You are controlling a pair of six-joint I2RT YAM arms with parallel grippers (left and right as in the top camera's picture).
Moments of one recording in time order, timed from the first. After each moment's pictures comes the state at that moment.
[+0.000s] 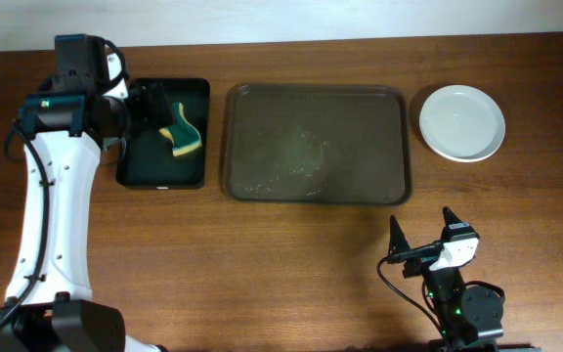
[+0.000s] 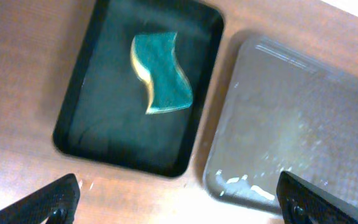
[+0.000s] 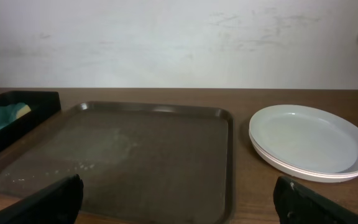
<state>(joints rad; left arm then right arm) 0.05 1.68 1.71 -1.09 0.11 -0.28 0.10 0.01 0.01 -0.07 -0.06 0.06</state>
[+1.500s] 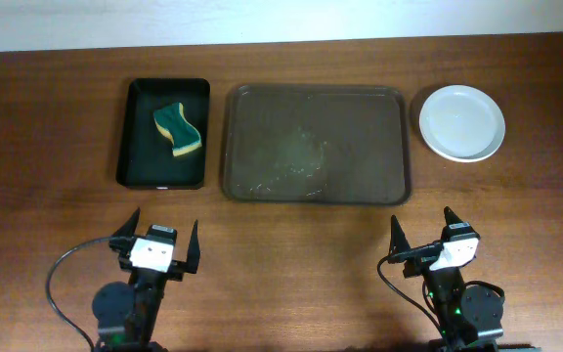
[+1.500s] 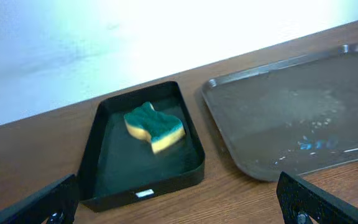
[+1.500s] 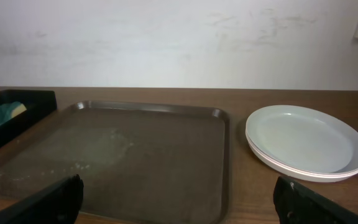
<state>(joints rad) 0.05 0.27 0.07 0.05 0.20 0.25 0.10 0.01 0.01 -0.07 -0.05 0.05</state>
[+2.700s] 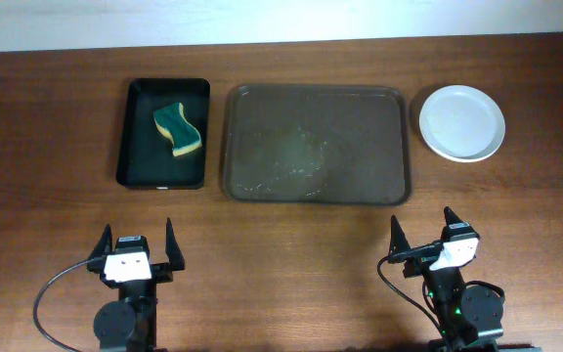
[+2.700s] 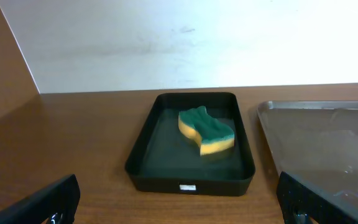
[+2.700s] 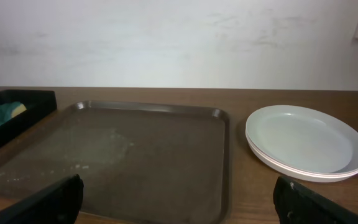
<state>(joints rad) 0.05 0.01 0.03 -0.08 -0.06 0.06 0.10 0.01 0.01 -0.07 -0.05 0.05</state>
